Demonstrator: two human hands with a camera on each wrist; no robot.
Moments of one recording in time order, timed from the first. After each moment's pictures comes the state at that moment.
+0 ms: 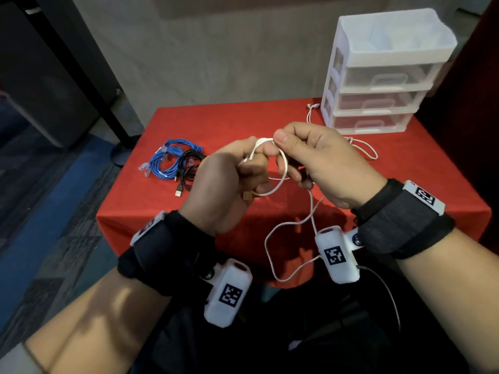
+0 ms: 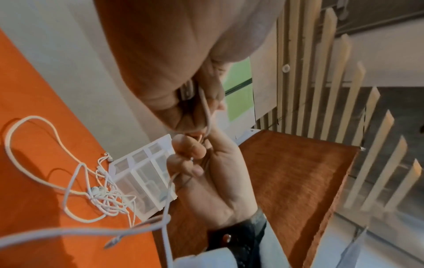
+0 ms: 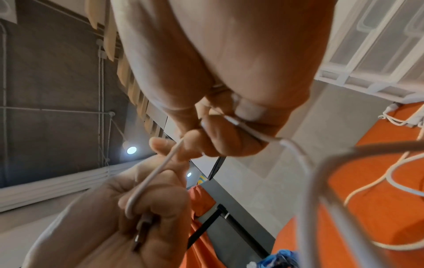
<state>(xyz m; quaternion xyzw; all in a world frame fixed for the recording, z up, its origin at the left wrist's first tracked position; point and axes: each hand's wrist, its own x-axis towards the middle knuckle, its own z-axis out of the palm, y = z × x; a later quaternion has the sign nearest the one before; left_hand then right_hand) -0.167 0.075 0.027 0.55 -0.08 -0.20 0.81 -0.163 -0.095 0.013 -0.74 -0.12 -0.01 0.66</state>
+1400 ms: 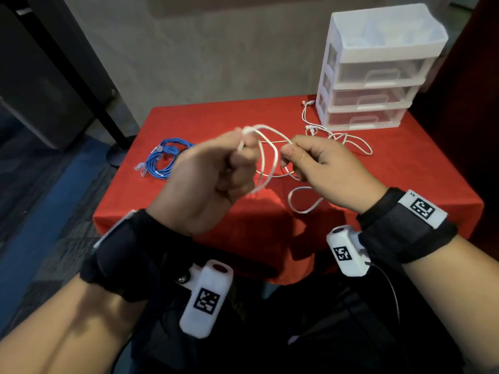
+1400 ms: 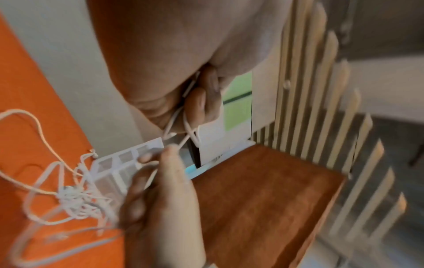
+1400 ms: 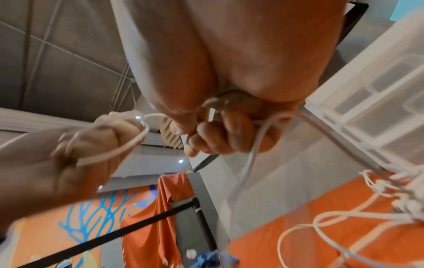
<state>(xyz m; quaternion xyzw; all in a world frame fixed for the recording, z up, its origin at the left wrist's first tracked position) -0.174 0.095 0.043 0.51 -0.14 -0.27 0.80 -0.167 -0.116 -0.011 -0.86 -0.14 -0.09 0.47</state>
